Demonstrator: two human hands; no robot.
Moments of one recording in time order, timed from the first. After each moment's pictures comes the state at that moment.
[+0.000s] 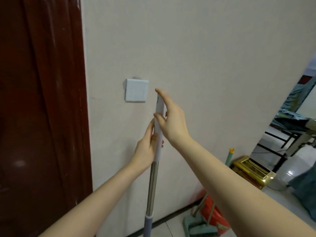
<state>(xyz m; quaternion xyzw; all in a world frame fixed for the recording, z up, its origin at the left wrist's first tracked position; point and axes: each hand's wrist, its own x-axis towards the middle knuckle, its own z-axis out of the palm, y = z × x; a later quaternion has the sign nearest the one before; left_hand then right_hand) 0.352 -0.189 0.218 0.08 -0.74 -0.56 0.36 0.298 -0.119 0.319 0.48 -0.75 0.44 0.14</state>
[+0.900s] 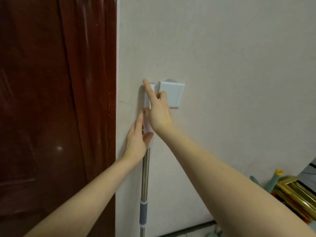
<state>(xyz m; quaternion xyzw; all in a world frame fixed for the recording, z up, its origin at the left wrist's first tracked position) 0.359 -0.321 0.199 0.22 -0.77 -0.40 0.44 0.289 -0.277 0.301 0.53 -0.72 0.45 0.03</state>
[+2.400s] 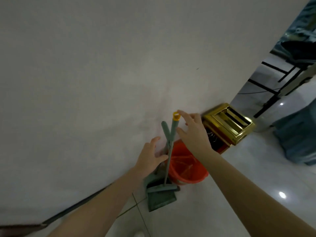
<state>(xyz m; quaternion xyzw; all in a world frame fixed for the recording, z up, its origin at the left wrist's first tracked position) -0.148 0.046 -0.068 0.22 -0.84 -0.50 0.04 -0.250 0.165 0.048 0.31 -0.91 0.28 0.01</state>
